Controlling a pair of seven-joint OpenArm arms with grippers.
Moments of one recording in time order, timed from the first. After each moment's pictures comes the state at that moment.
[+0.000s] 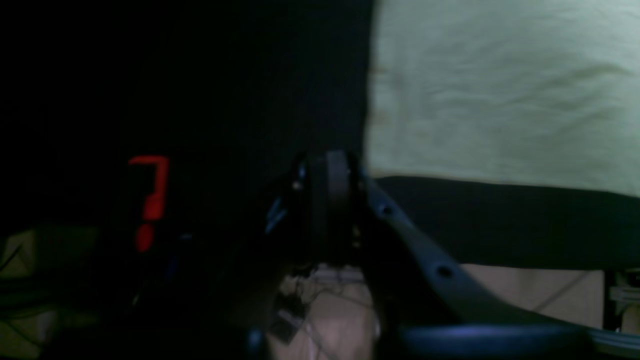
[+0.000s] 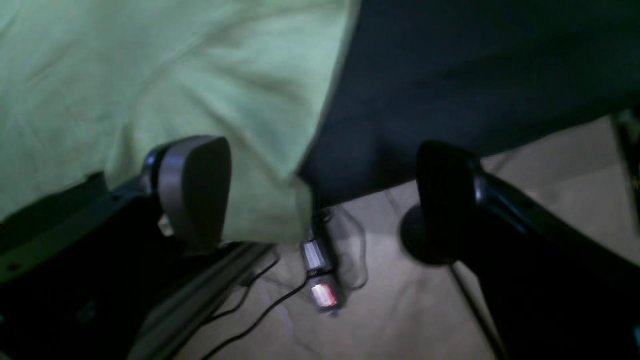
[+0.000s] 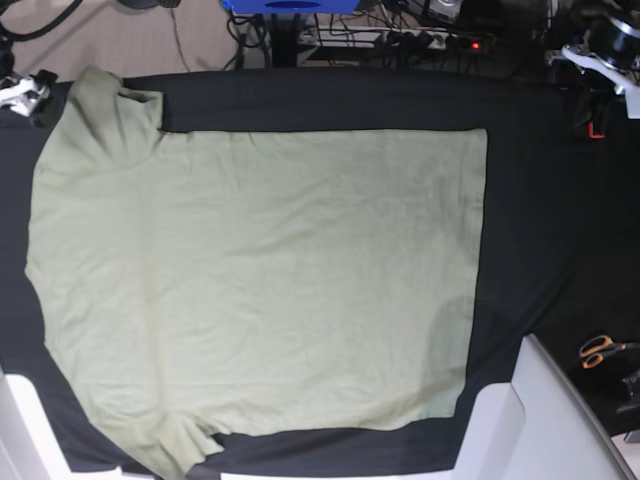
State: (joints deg) left arm 43.8 -9.7 -48.3 105.9 -37.7 -34.8 29.5; right arm -18.7 0.3 60.3 90.7 27.0 39.8 -57.1
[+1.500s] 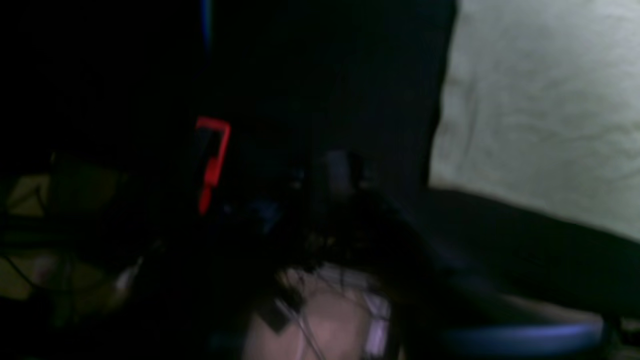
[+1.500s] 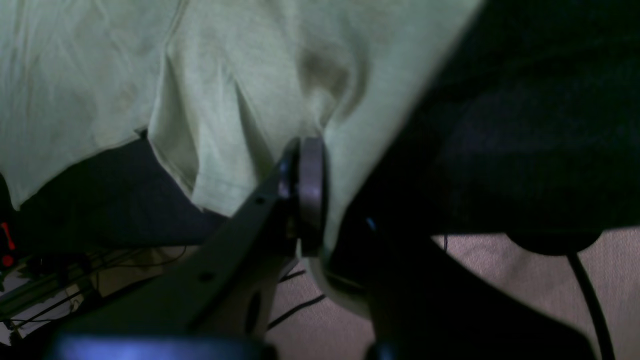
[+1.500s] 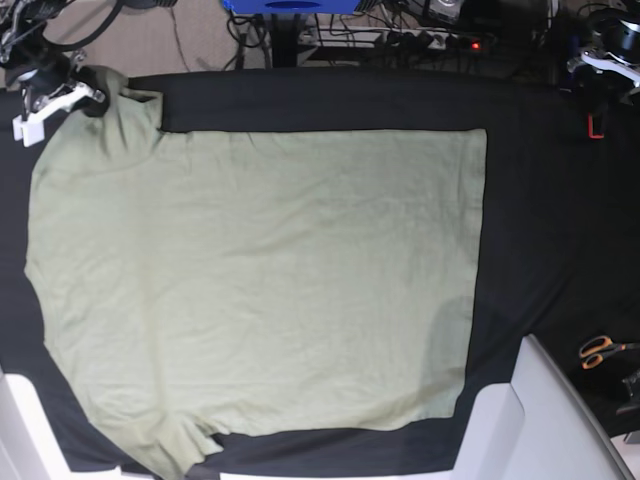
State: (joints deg) left arm 38.6 -9.6 -52.0 96.6 -38.1 -34.4 32.9; right arm -16.5 1.5 48.3 75.1 31.7 39.8 -57.4
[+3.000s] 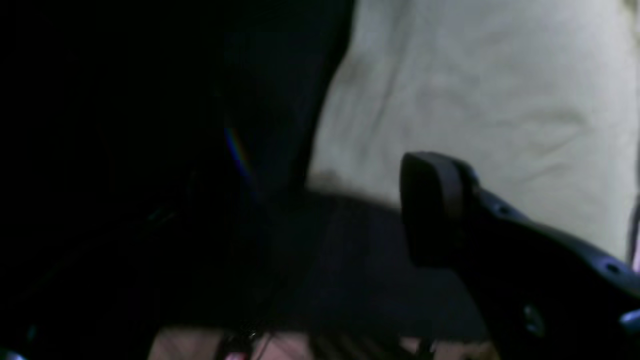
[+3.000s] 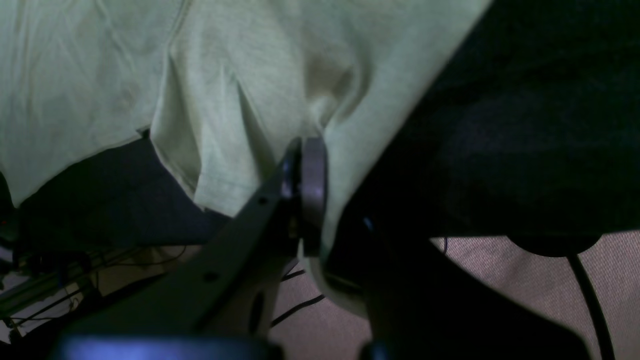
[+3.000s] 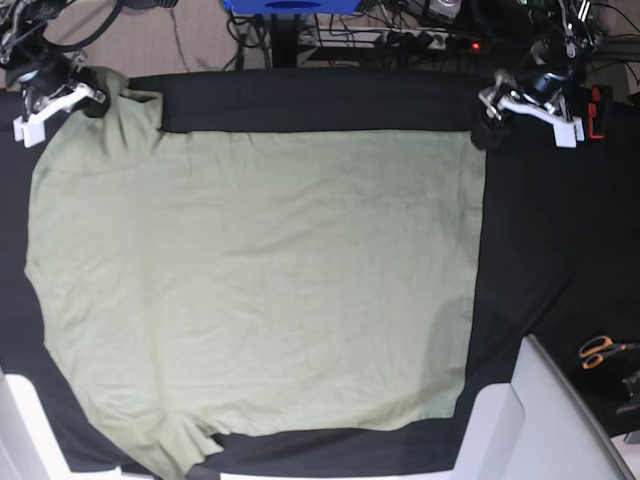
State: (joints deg) left arm 19.9 -5.7 -41.1 72.3 -39.3 -34.9 37.7; right arm -16.6 1.5 47.9 75.1 31.7 39.8 -57.4
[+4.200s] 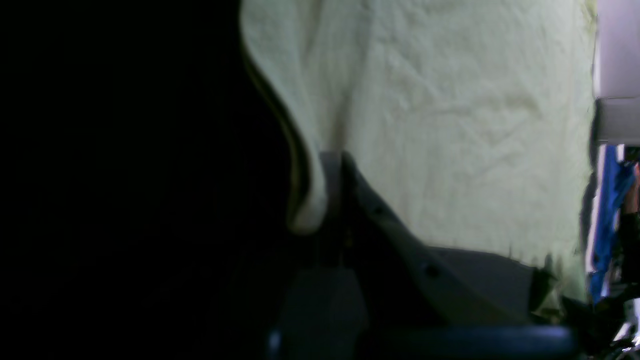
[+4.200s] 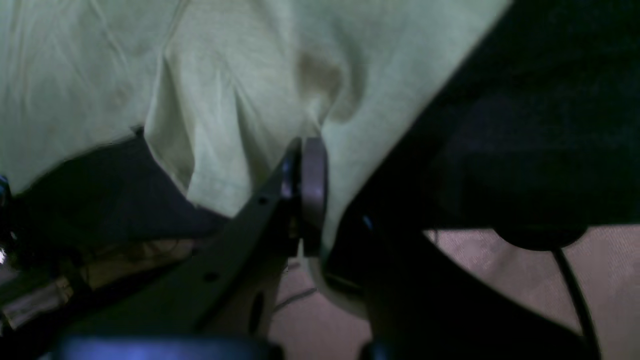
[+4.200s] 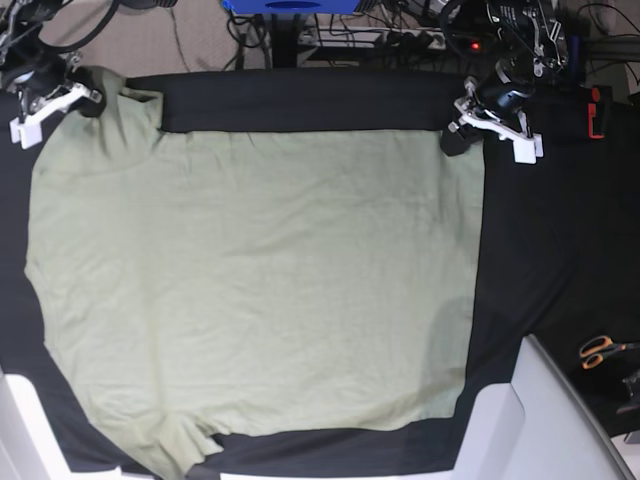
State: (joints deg) left arm 16.7 -3.6 -34.3 68.7 -39.0 -34.6 37.9; right arm -16.9 2.3 47.2 77.4 31.3 39.7 -59.8
